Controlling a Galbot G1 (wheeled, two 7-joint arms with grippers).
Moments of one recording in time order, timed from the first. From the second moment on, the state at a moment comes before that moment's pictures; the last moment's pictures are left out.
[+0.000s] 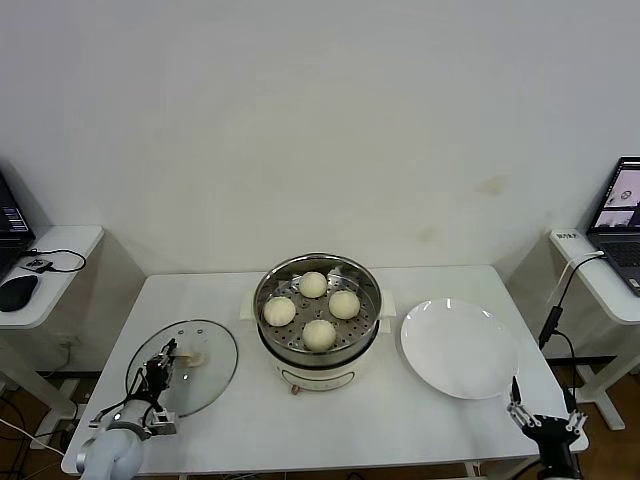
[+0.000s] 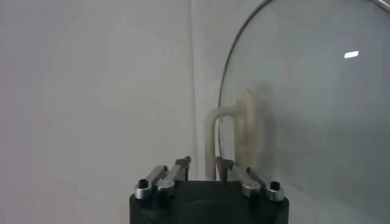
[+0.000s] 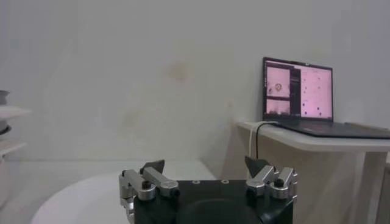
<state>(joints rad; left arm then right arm) 1.20 -1.11 -0.53 -1.36 1.16 -0.07 -0.11 -1.65 1.52 0.94 1.85 0.19 0.25 -0.13</state>
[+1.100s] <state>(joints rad) 1.41 -1.12 -0.66 -1.72 1.09 0.03 -0.17 -1.67 1.52 0.91 1.86 0.14 0.29 -0.13</state>
